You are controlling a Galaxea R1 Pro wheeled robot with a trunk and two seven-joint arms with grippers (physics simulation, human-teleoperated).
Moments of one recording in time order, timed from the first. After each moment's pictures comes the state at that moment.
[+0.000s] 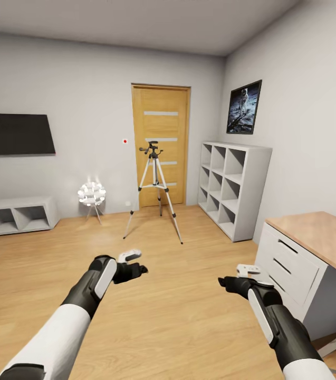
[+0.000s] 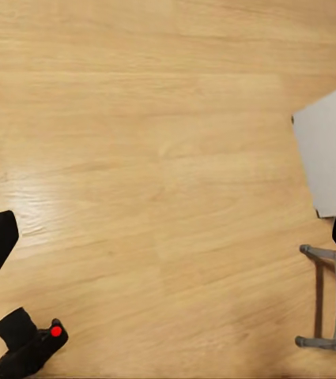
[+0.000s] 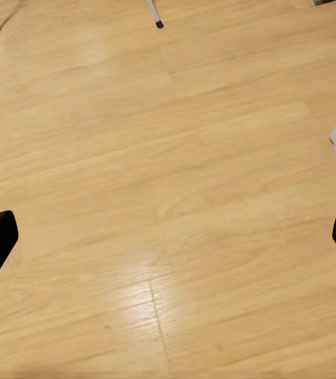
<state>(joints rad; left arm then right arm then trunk) -0.75 -0.09 -0.01 -0.77 0.38 0.85 0.07 -0.47 -0.05 -0.02 -1.11 -0.13 0.68 0.01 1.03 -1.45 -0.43</state>
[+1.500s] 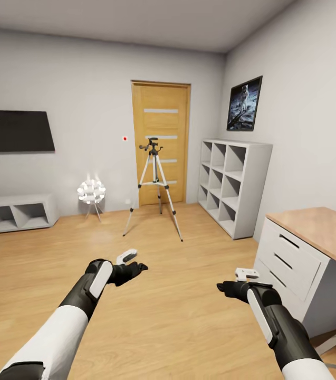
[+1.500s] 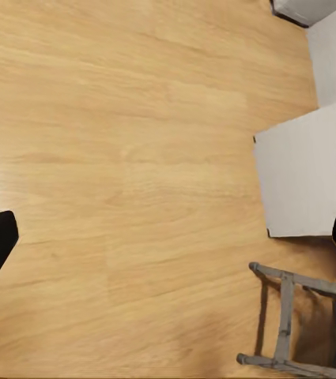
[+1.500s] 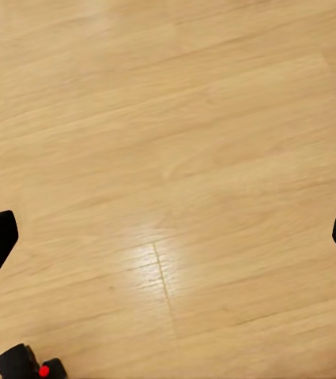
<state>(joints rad) -0.75 -0.08 0.06 -0.70 0.51 0.78 0.05 -0.47 -0.04 -0.02 -1.11 -0.14 0.77 0.02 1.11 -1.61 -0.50</state>
